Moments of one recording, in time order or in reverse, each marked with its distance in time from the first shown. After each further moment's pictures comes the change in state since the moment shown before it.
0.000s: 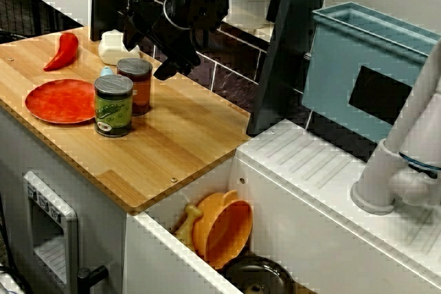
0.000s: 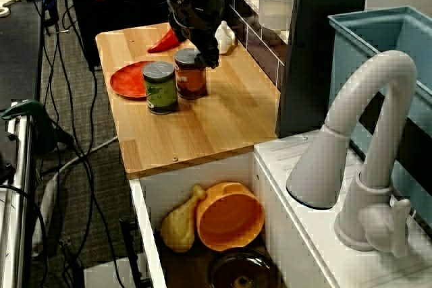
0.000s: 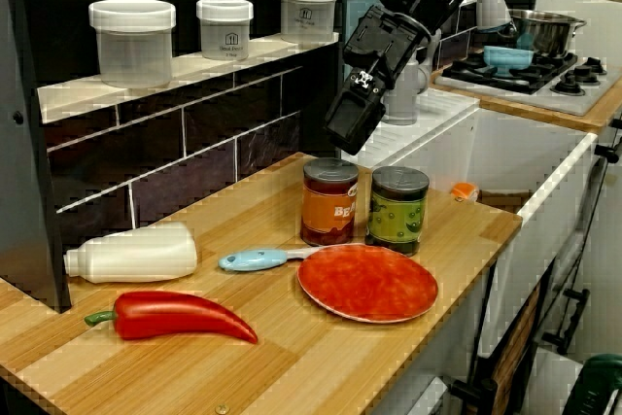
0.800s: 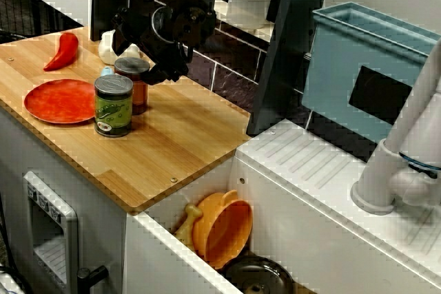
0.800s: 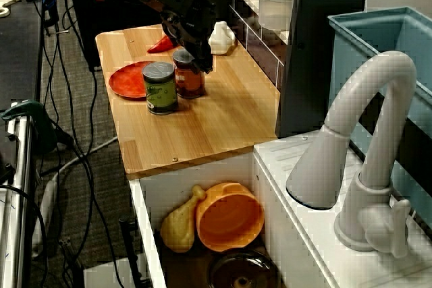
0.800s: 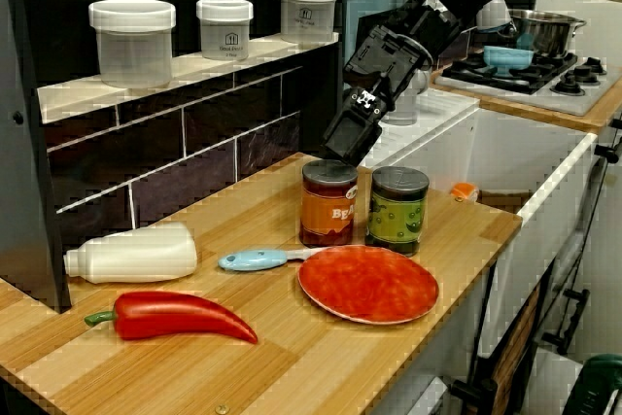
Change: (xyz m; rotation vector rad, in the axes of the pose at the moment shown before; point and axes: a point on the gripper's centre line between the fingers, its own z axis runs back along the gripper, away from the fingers) arm -0.008 0.004 -0.014 0.060 -0.046 0.023
